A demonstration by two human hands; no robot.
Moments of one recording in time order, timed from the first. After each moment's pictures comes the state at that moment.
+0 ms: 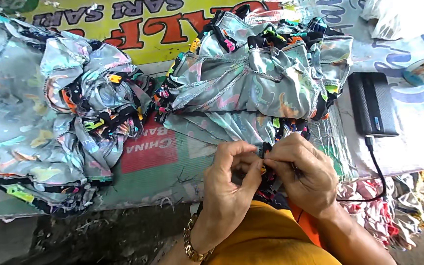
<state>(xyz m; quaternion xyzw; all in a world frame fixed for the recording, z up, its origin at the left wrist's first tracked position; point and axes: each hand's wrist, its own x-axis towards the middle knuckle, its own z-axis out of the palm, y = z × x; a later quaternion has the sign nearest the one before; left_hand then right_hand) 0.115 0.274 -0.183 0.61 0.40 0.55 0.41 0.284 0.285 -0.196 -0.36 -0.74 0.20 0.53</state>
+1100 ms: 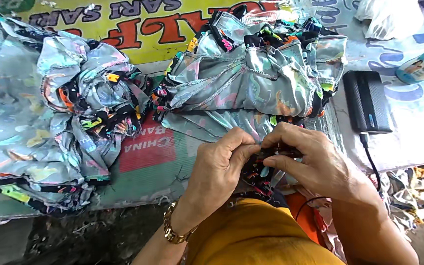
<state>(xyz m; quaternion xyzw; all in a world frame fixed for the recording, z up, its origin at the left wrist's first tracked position) 0.093 0.306 -0.166 0.74 0.39 0.42 0.35 0.315 0.304 -0.164 -0.40 -0.80 0.29 0.33</state>
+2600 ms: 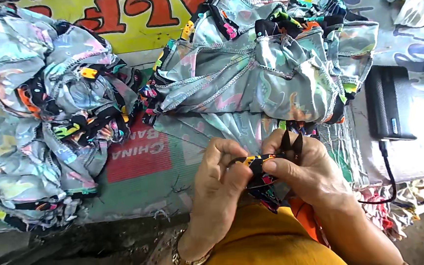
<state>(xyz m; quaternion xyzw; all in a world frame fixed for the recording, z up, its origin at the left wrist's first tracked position) 0.104 0.288 -0.184 0.48 0.34 0.56 0.59 0.283 0.306 -0.185 -0.33 -0.52 0.63 0.47</state>
